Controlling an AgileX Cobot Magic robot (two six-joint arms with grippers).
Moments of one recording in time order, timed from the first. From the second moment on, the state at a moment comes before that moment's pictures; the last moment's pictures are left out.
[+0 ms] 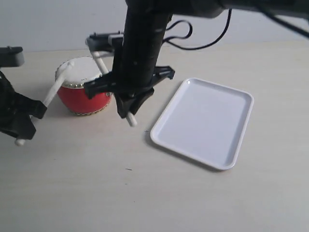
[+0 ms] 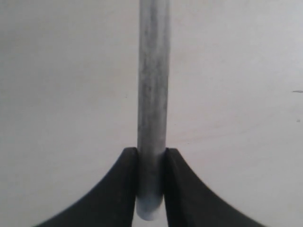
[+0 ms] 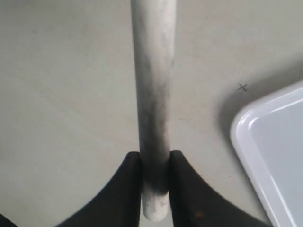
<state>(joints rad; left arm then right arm) -0.23 1.52 -0.93 -0.19 0.91 0.12 0.74 2.10 -1.80 0.24 1.22 0.08</state>
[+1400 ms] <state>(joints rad) -0.23 1.46 -1.04 -0.22 1.10 0.17 0.74 2.24 -1.80 0.40 1.22 0.00</state>
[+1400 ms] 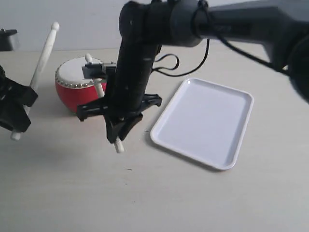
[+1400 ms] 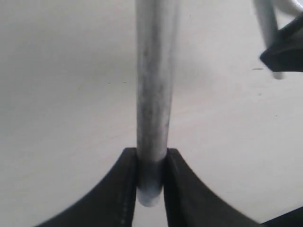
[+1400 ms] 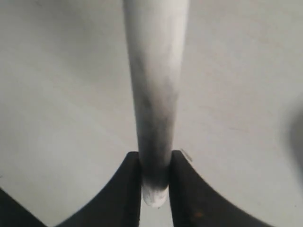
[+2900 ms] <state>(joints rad) -0.23 1.66 -1.06 -0.27 1.15 0.20 0.74 2.23 -1.80 0.46 1.20 -0.09</state>
